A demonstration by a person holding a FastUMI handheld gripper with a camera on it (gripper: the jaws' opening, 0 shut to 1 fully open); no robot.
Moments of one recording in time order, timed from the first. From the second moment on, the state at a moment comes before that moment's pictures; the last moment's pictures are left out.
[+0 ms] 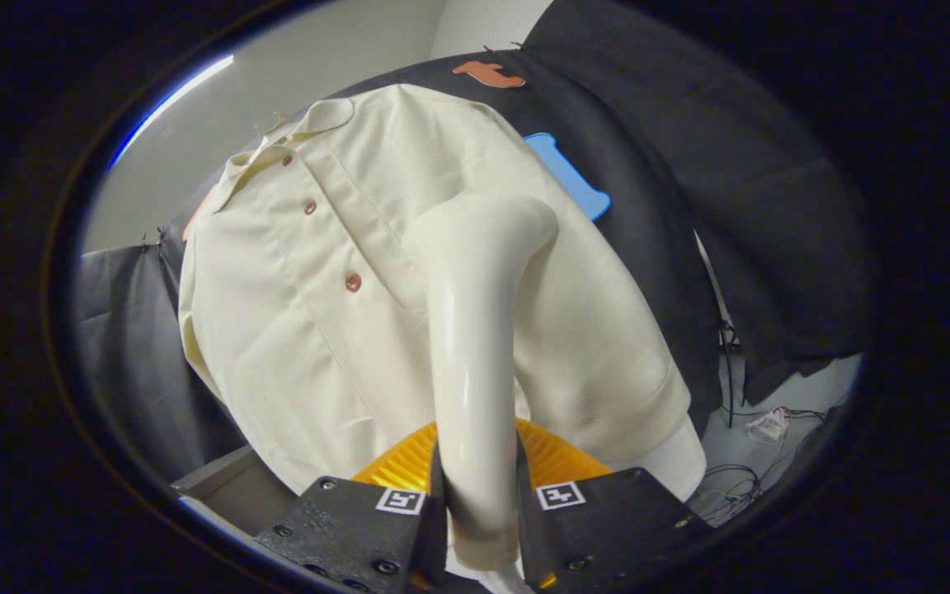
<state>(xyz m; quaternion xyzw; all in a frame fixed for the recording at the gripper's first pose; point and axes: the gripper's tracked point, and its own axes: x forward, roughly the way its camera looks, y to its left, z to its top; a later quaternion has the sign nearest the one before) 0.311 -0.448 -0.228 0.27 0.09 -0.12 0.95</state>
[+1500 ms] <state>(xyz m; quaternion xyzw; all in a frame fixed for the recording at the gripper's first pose) 0.194 -0.389 -0.369 0.35 0.18 -0.14 0.91</state>
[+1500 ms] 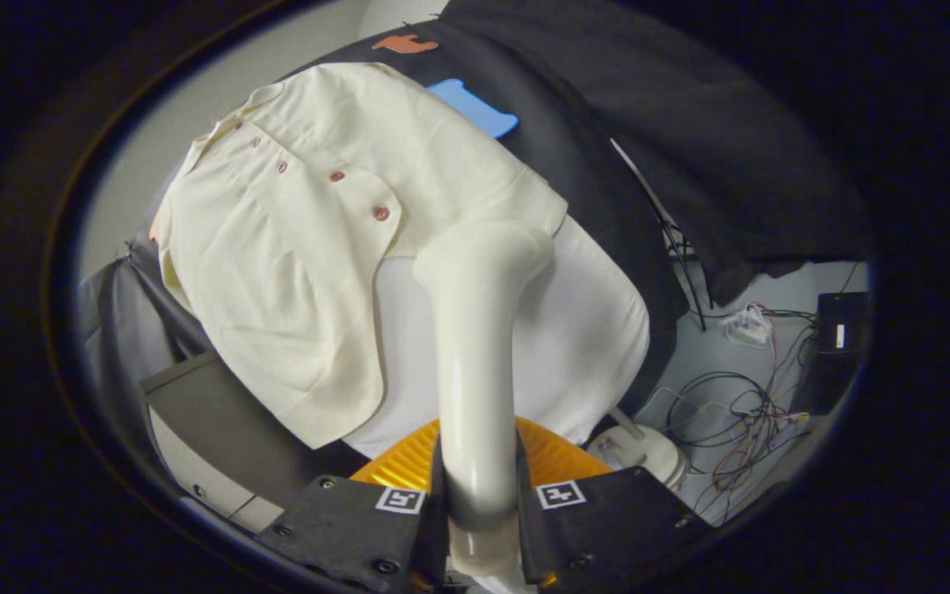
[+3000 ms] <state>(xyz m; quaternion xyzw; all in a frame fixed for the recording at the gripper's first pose) 0.040 0.008 -0.069 0.15 0.03 0.01 0.99</state>
